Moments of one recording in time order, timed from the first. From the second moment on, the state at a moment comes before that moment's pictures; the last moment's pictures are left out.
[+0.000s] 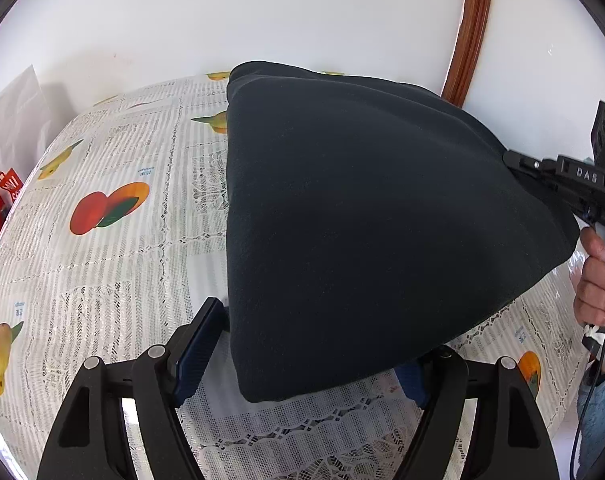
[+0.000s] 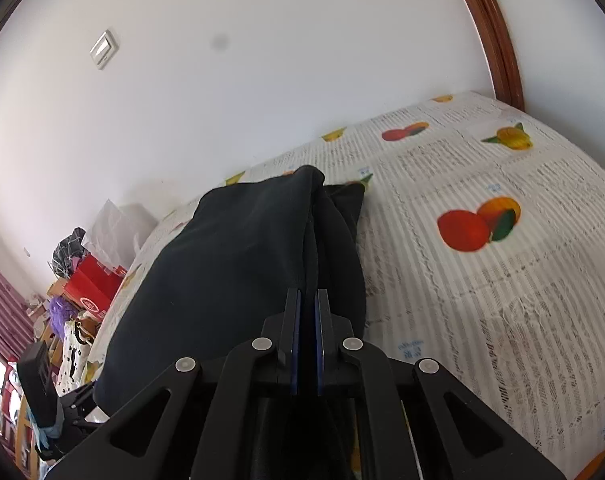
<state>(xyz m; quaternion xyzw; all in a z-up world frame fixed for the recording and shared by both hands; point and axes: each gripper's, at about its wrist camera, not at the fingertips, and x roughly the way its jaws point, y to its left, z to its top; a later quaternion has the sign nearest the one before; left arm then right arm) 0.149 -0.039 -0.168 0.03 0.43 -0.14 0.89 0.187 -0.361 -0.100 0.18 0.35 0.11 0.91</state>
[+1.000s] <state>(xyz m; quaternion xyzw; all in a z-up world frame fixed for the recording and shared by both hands) 0.146 0.000 -0.113 0.02 0.38 -0.13 0.91 0.109 -0.340 -0.096 0.06 0.38 0.05 0.92</state>
